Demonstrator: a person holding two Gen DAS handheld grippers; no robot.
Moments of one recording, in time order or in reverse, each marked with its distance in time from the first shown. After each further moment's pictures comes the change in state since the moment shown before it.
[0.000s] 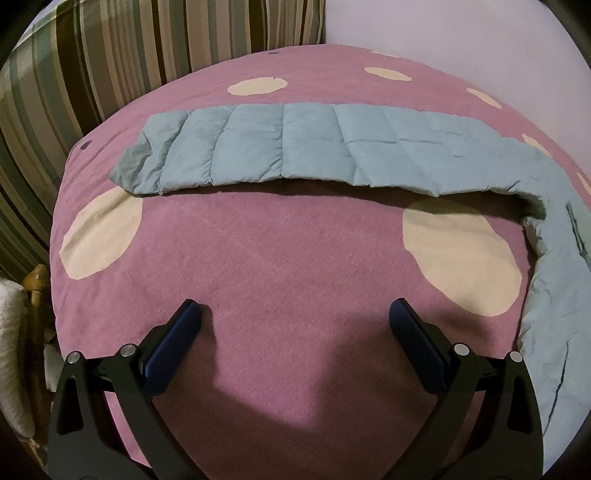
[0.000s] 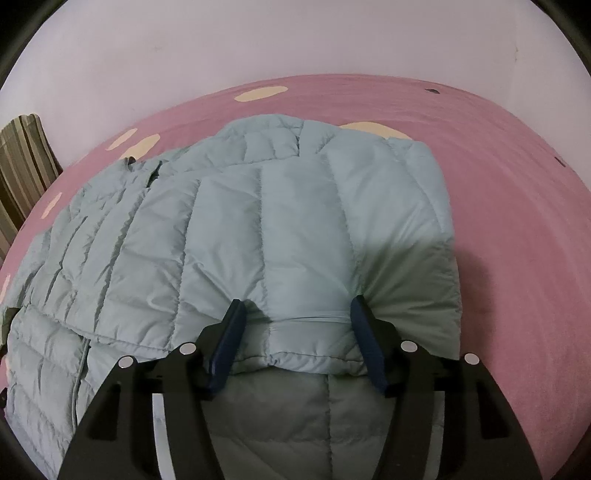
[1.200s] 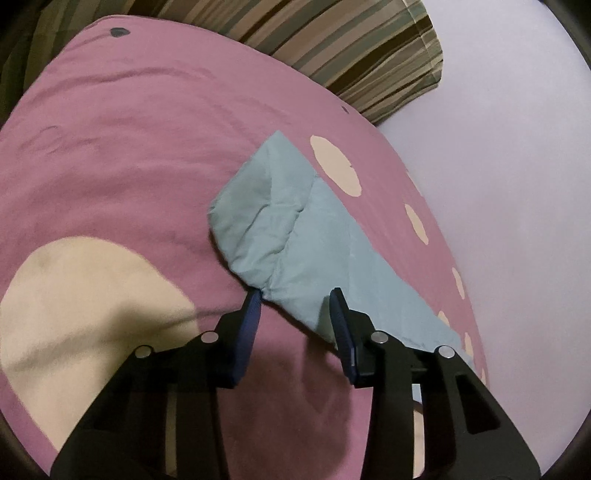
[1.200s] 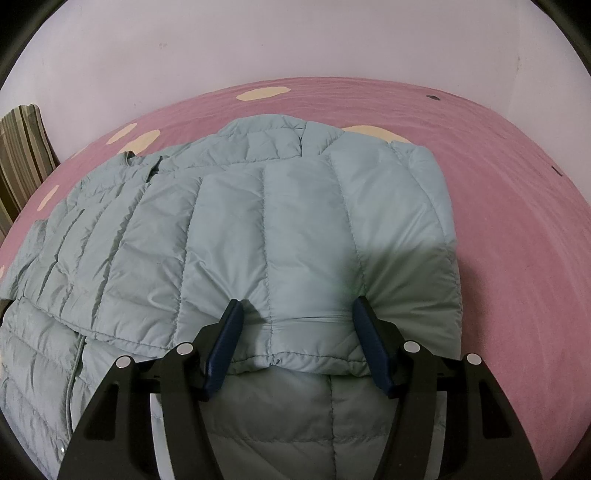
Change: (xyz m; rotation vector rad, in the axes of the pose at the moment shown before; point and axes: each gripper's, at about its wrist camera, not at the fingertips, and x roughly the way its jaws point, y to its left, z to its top) left arm 0.064 0.159 0.081 -0.636 -0.094 -0.432; right arm 0.002 0.002 0.000 -0.027 -0.009 -0.020
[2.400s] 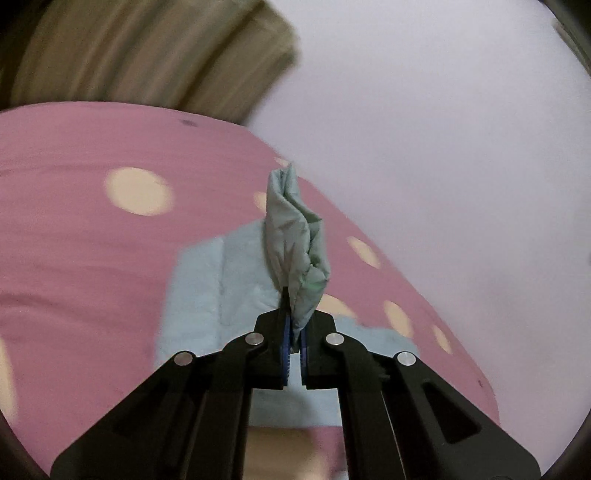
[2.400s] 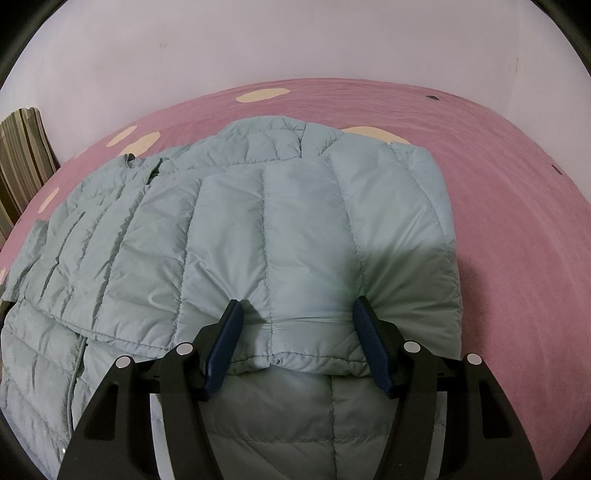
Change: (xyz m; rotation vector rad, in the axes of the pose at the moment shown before) left arm 0.002 -0.195 -0.041 0.368 -0.003 -0.298; right arm 0.000 0.000 0.000 0.008 -0.005 0.004
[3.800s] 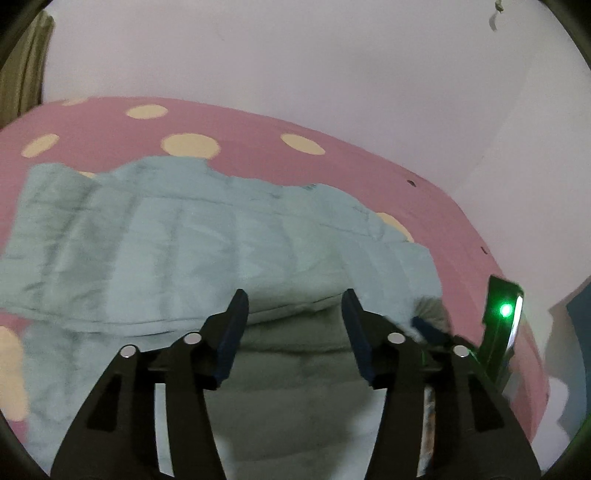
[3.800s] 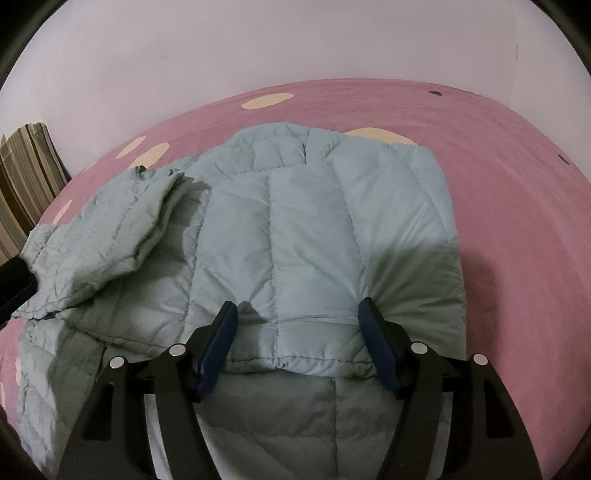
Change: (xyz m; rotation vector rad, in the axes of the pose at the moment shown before) left arm 0.064 -0.243 -0.208 0.545 0.421 -0.235; right arm -0.011 -0.001 0.001 0.043 -0.006 0.051
